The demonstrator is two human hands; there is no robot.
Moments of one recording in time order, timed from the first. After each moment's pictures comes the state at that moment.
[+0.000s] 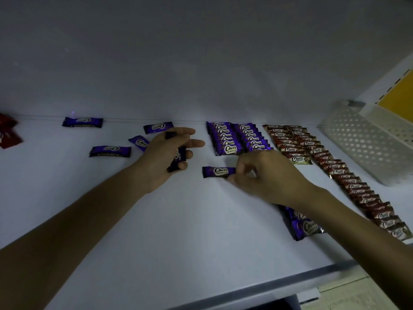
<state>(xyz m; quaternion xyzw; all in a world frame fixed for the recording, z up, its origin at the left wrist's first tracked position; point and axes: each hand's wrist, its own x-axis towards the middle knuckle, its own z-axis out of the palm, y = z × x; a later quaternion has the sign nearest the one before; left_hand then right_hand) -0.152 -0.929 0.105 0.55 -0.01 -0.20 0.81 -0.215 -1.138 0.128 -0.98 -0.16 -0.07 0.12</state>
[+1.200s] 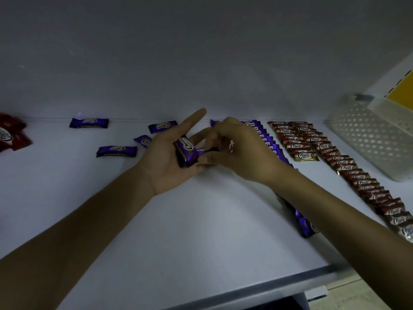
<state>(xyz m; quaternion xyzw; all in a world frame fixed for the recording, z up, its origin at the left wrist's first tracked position) -0.164 -0.929 0.114 0.33 -0.02 -0.29 0.90 -0.186 -1.089 0.138 -0.92 -0.19 -0.07 0.33</state>
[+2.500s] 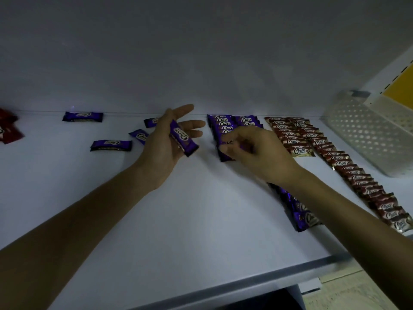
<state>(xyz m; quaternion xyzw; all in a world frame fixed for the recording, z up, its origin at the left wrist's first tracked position) -0.157 -0.934 0.103 0.52 -0.08 -0.12 0.84 -0.199 -1.122 0.129 -0.95 -0.11 -0.10 0.29</state>
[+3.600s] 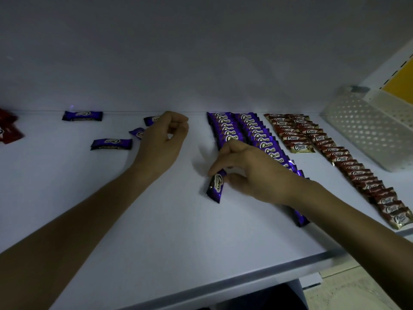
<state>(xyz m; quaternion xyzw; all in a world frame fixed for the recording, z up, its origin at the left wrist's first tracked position) -0.141 -0.925 0.078 0.79 -0.15 0.11 0.58 -0.222 -1.114 0.124 -0.94 -0.25 0.02 0.21</state>
